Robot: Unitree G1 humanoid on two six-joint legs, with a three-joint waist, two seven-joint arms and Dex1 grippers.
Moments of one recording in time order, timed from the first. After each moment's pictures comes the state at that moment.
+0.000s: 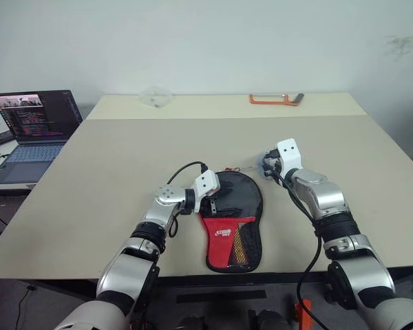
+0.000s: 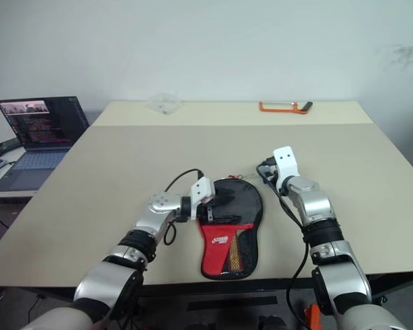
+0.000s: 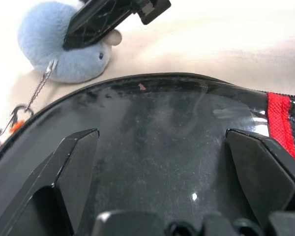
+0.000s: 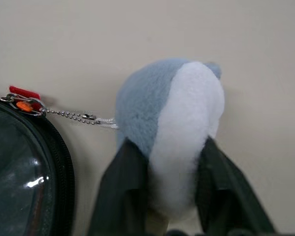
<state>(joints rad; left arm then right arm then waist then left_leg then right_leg) -0.83 0.24 -0.14 0.98 0.00 -0.33 -1.15 -0.82 -0.27 0.03 0.49 0.08 0.58 0.31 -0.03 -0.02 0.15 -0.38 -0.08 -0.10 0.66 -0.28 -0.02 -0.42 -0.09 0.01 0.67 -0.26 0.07</state>
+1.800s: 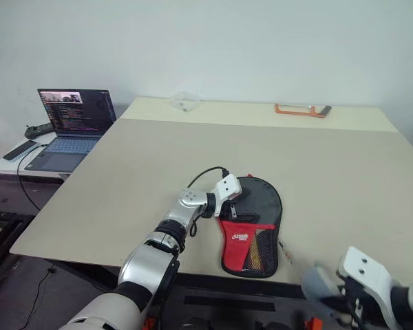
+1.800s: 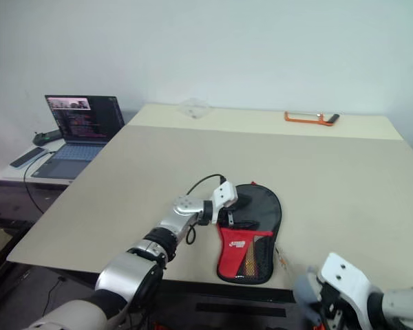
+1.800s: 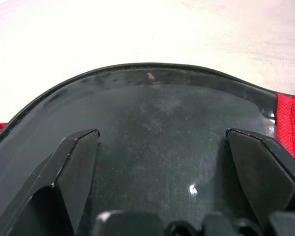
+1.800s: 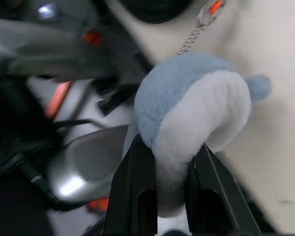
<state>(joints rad) -0.93 0.09 -0.17 1.19 0.08 -0.37 -1.04 0.61 -1.16 -0.43 -1.02 0.84 1.07 0.61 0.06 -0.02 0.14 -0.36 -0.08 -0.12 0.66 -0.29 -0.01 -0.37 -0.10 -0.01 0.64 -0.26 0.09</state>
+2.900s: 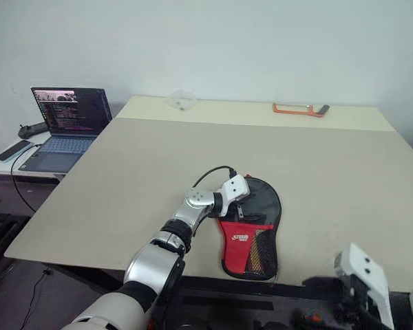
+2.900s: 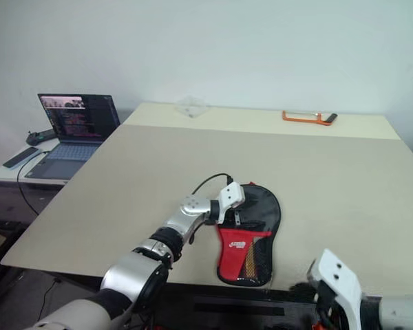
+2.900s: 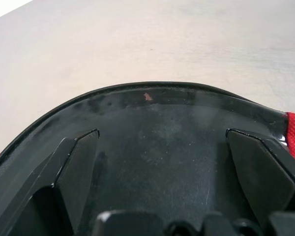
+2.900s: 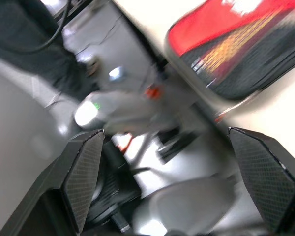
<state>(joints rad) -0.92 0.08 -0.16 1.18 0.12 -0.41 -1.02 0.62 -1.41 -0.49 -0.93 1.36 0.60 0.32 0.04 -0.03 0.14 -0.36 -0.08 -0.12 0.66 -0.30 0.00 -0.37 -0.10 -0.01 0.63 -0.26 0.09</state>
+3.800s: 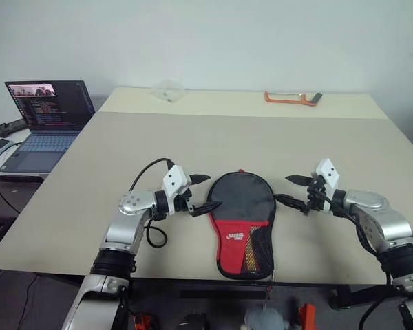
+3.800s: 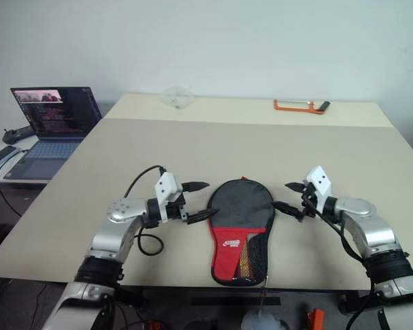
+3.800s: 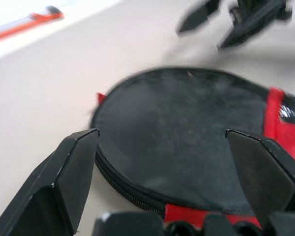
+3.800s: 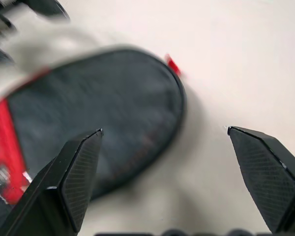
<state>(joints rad) -0.49 0.38 -0.03 0.20 -0.15 0.07 -1.02 -0.51 -0.70 0.14 0.36 0.45 0.24 0.92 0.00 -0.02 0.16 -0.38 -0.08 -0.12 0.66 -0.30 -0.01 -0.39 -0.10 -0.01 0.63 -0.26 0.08</state>
